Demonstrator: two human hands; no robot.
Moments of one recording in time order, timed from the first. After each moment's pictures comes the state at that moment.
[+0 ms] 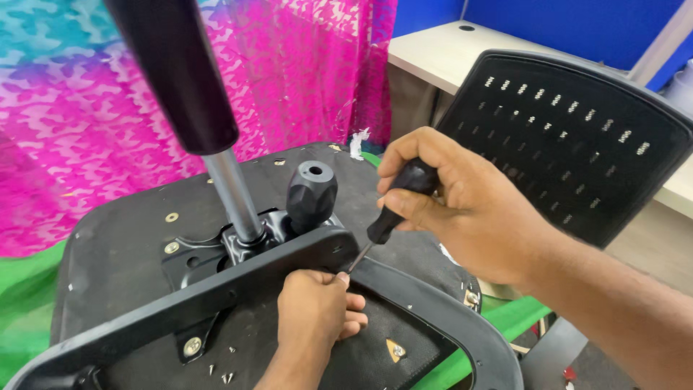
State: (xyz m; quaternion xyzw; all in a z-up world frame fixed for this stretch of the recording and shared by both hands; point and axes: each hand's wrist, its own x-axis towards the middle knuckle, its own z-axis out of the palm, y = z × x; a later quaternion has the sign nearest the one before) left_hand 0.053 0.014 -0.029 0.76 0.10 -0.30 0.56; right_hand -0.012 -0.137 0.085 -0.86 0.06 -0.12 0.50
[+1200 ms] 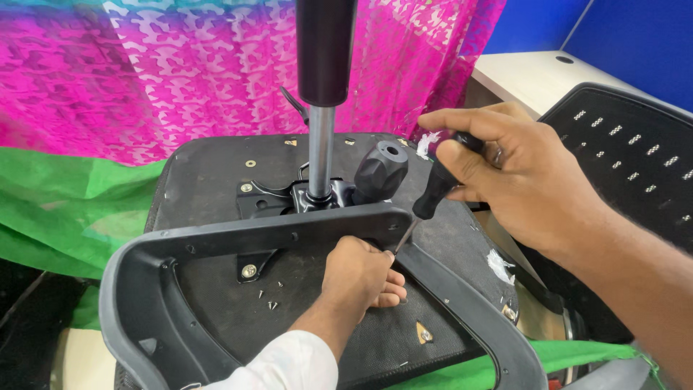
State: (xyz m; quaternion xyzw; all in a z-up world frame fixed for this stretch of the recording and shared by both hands) left_hand 0.044 0.028 -0.034 0.70 0.08 -0.30 0.64; right_hand 0.002 -0.119 0.104 -0.91 -0.01 -0.13 0.40
